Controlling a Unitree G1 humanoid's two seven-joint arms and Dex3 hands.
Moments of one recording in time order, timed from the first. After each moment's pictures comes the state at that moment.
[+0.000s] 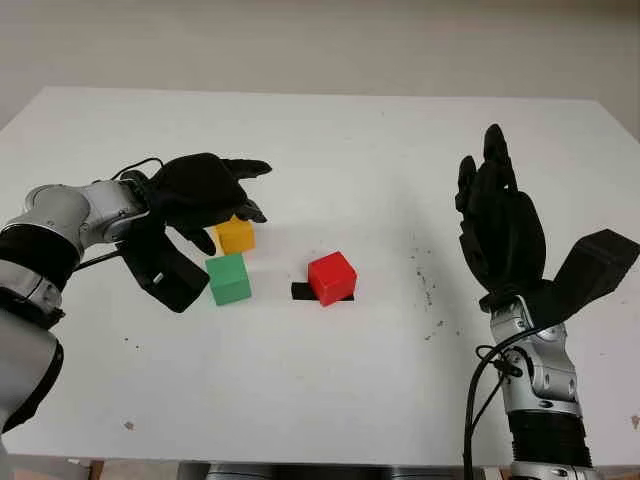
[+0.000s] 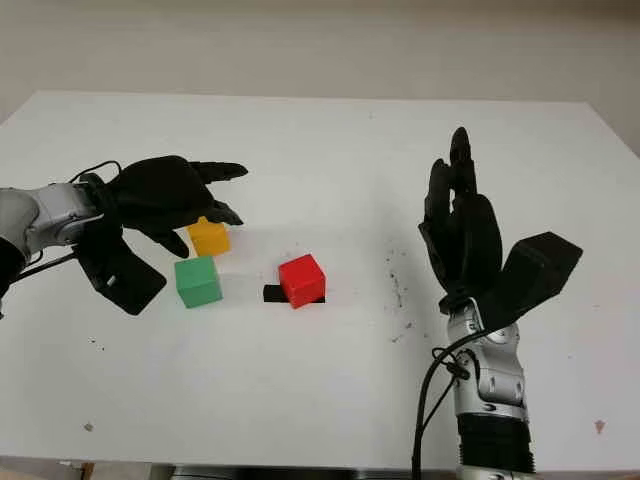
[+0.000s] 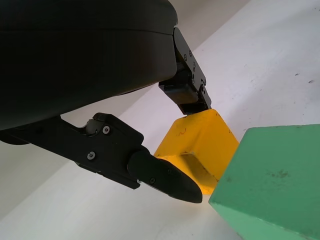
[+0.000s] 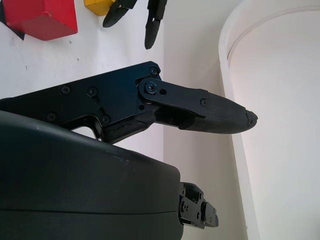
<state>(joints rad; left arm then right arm) -1.10 0.73 -0.71 0.96 1.17 -0.71 0.22 -0.30 -0.14 -0.21 0.12 0.29 0.00 0.19</state>
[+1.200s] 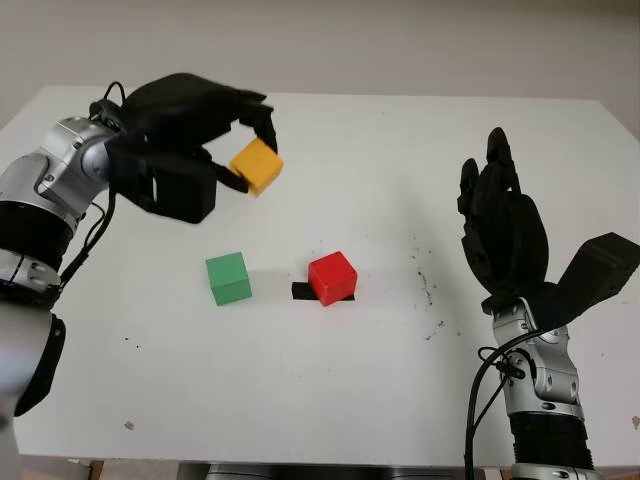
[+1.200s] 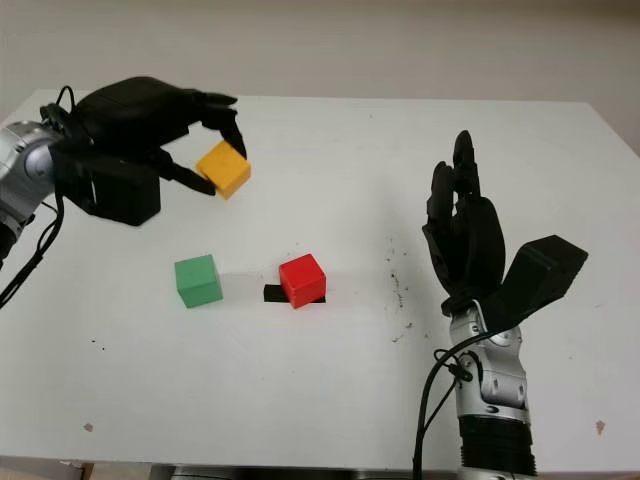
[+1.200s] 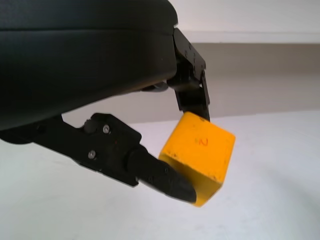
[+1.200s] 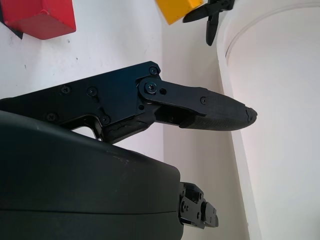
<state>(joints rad) -1.12 0.67 -0.32 0.79 0.42 -0.52 -0.41 -0.30 -0.14 -0.21 0.13 0.30 0.00 0.19</state>
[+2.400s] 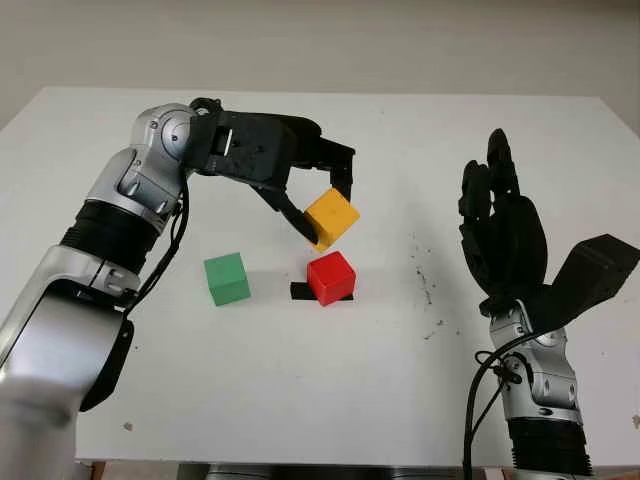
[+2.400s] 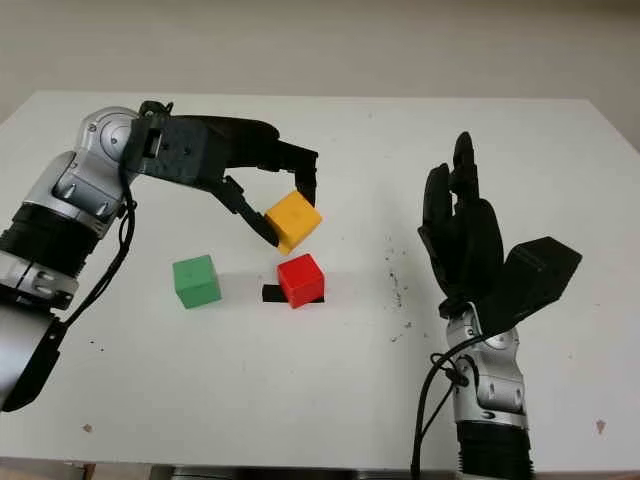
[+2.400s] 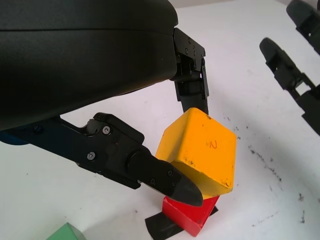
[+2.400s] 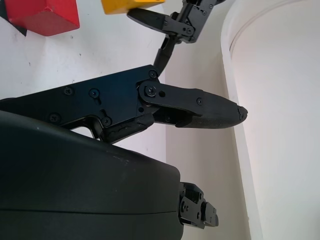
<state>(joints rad) -1.15 0.46 -0.39 0.65 0.33 -0.28 -0.94 -0.28 -0.13 -0.19 0.08 0.27 0.01 0.14</state>
